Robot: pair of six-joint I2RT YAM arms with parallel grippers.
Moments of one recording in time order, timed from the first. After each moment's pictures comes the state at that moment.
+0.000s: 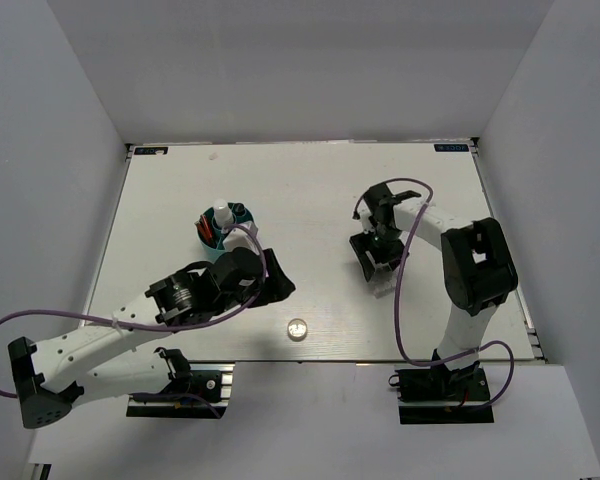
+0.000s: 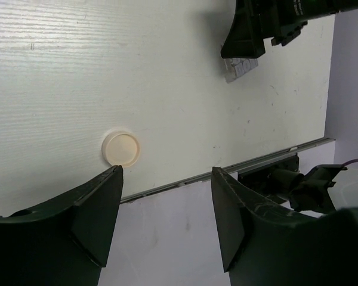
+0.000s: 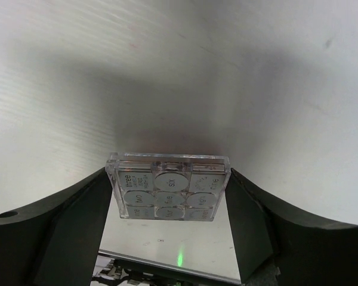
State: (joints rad) left arm -1.04 0.96 0.93 -0.69 -0.29 -1.04; right arm 0.41 1.84 1.21 -0.87 -0.07 -0.05
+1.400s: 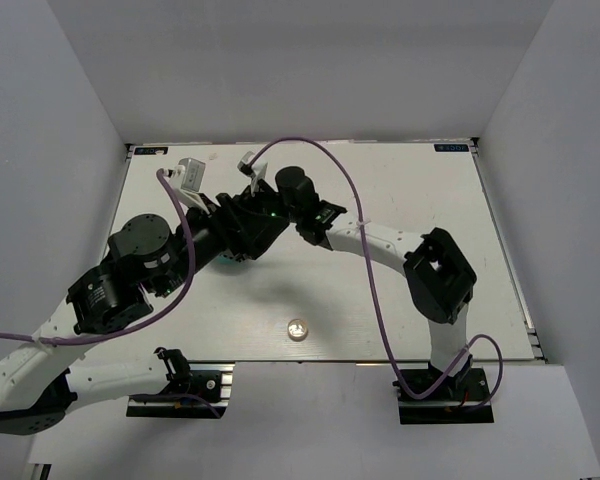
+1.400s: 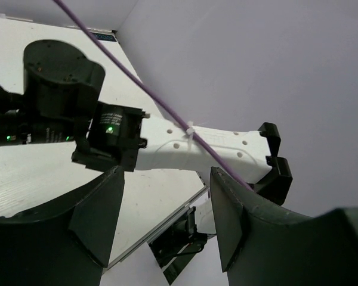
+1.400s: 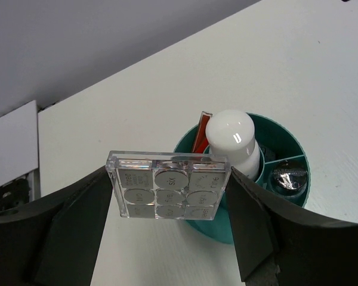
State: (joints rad) left arm -1.05 0.88 1.37 -0.50 -0.28 -0.70; right arm 0.89 1.93 1.51 0.24 -0.43 0.18
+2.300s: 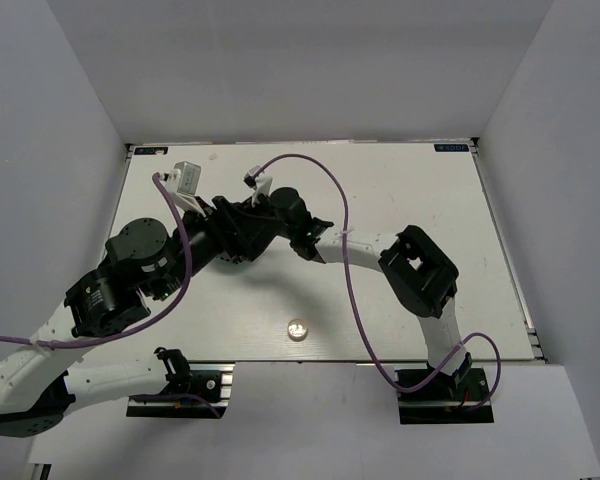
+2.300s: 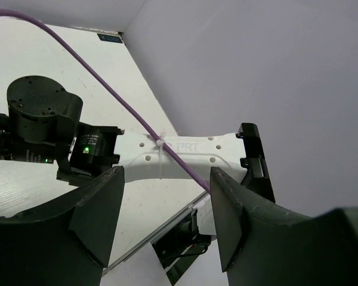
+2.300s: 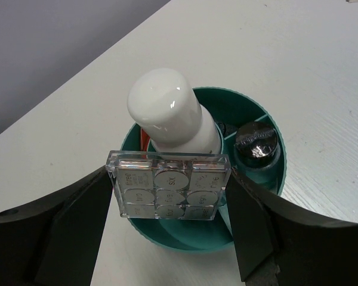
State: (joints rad) left arm -1.05 0.85 1.34 -0.50 -0.30 -0.71; right arm 0.92 2.05 1.42 0.43 -0.18 0.28
